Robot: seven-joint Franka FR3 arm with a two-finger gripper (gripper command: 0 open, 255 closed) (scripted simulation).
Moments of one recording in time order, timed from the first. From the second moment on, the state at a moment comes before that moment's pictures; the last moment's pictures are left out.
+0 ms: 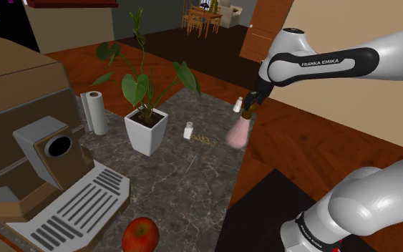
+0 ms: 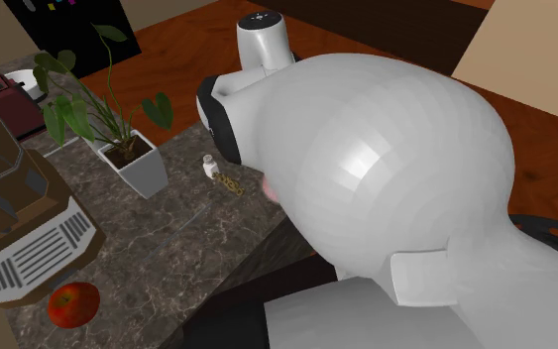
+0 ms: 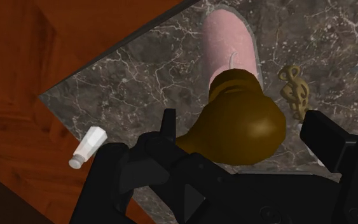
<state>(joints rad) -0.11 -0.30 -0.12 -2.37 -0.17 2.20 -0.10</state>
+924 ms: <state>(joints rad) -0.11 -0.30 -0.12 -2.37 -0.17 2.20 -0.10</state>
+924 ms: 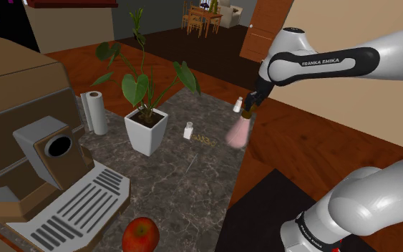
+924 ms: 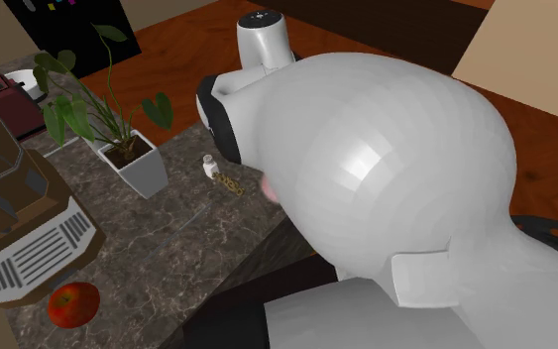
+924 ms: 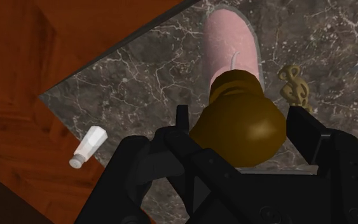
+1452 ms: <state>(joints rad) -0.10 -0.33 -0.12 -2.29 -0.16 2.09 -0.11</state>
